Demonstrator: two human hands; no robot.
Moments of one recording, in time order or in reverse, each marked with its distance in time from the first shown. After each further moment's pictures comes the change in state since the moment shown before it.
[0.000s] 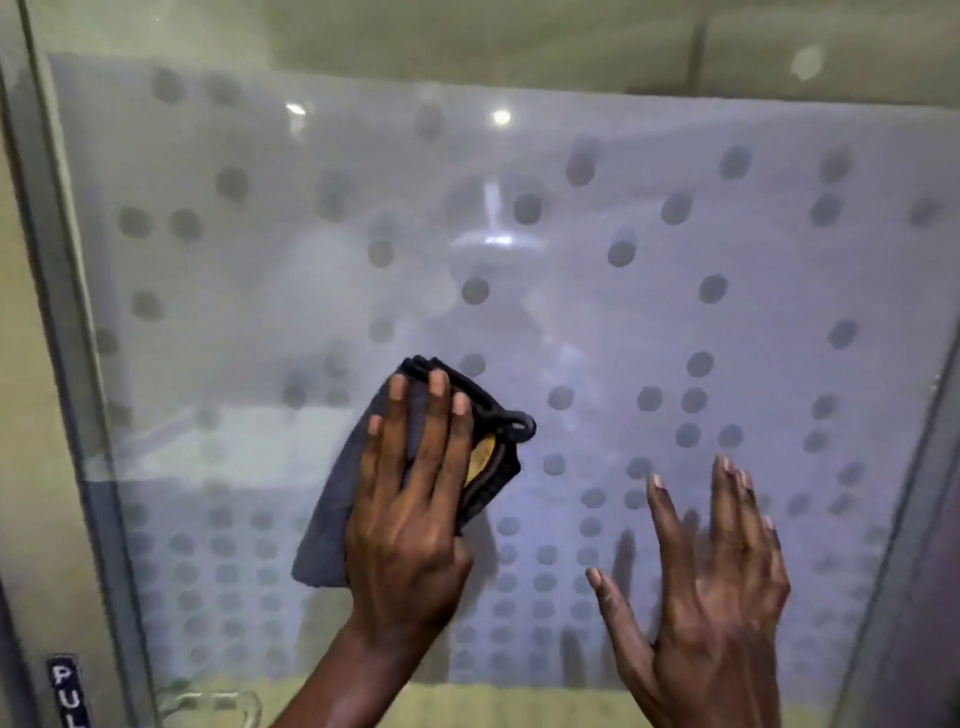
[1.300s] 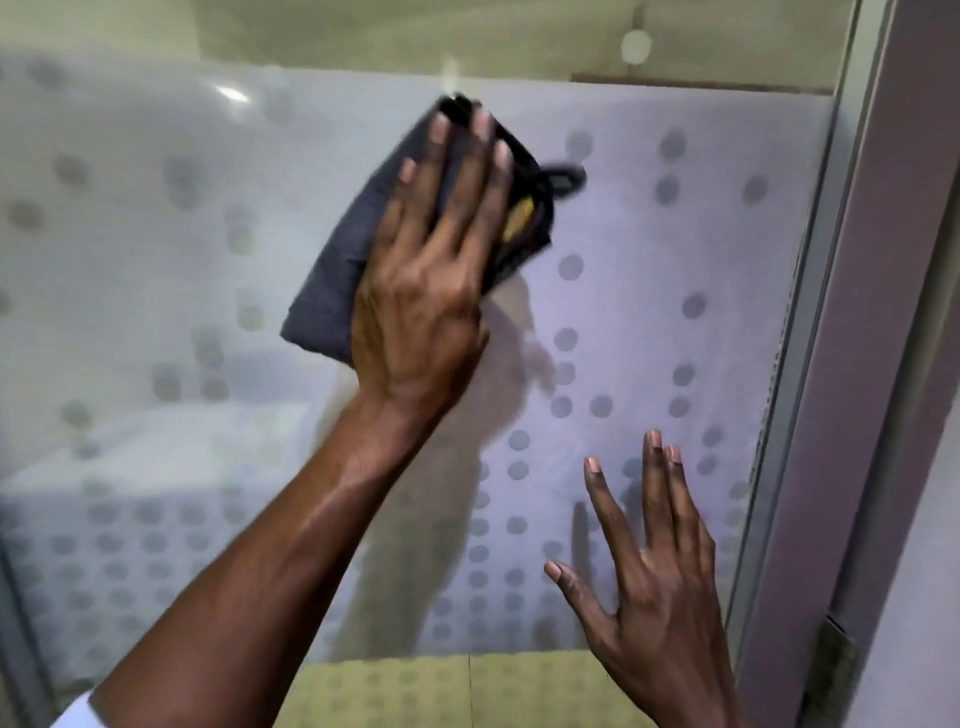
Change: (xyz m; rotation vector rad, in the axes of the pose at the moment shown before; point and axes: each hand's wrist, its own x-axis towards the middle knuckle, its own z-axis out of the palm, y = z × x) left_hand 0.163 0.089 0.026 -0.064 0.100 0.210; right_hand -0.009 0.082 -0.022 0.111 -0.184 -0.023
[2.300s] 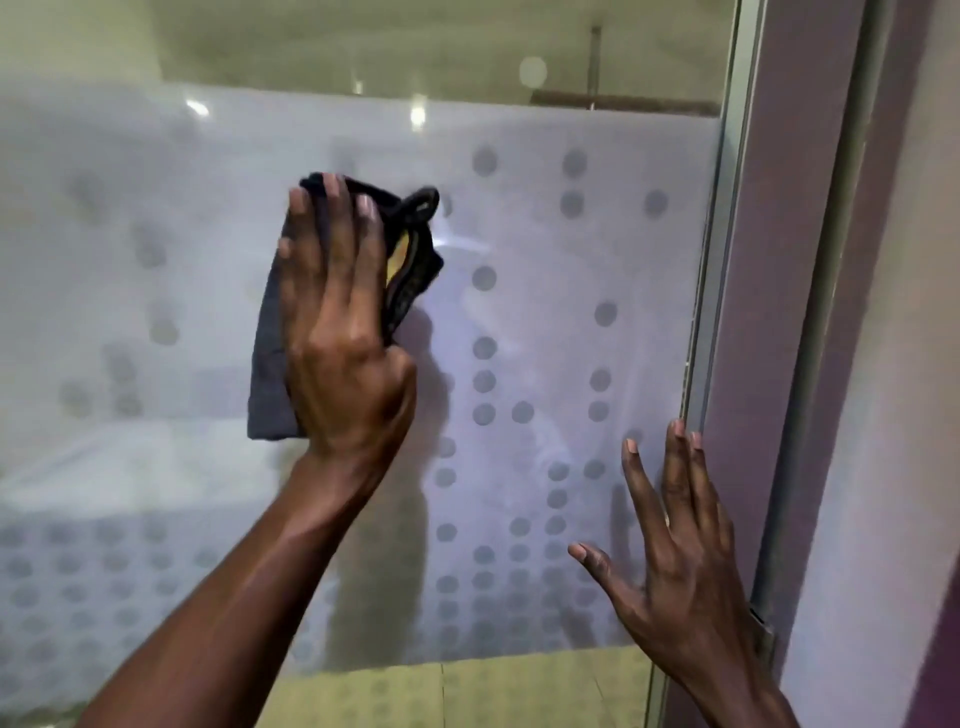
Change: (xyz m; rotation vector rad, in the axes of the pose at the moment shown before) left_hand -0.025 0.039 0.004 -0.168 0.068 -0.335; right_hand 0.006 0.089 -0.029 0.003 -0.001 0.073
